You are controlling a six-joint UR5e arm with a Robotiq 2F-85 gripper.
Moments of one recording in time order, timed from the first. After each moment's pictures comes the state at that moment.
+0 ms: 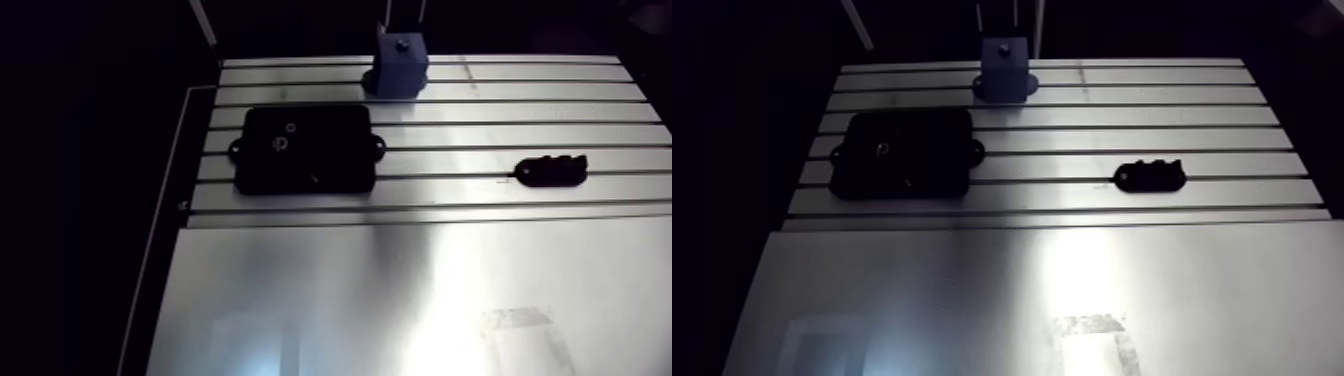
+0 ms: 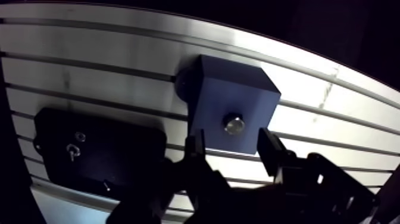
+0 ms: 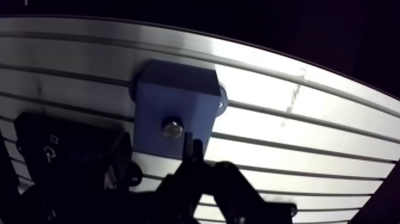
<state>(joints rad) -0.05 -0.94 1.28 -1.75 -1.61 -1.84</state>
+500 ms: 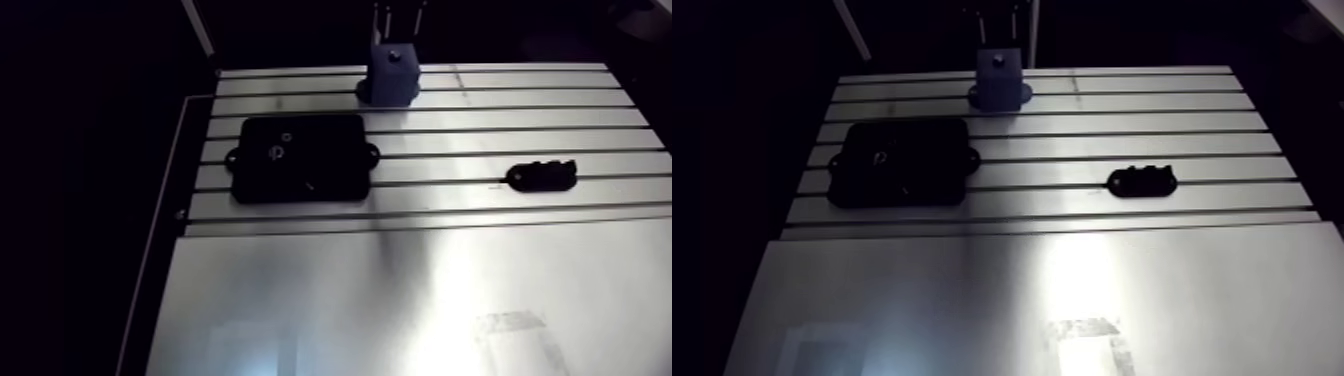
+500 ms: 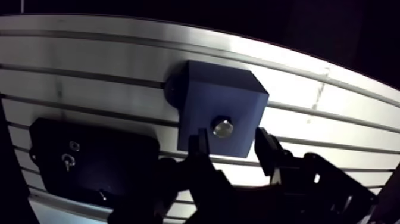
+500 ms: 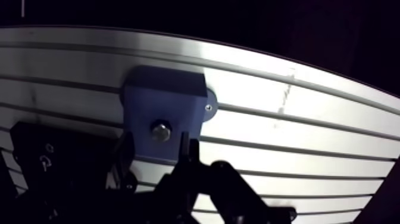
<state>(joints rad) -0.06 -0.97 1.34 -1.83 -1.62 -1.82</state>
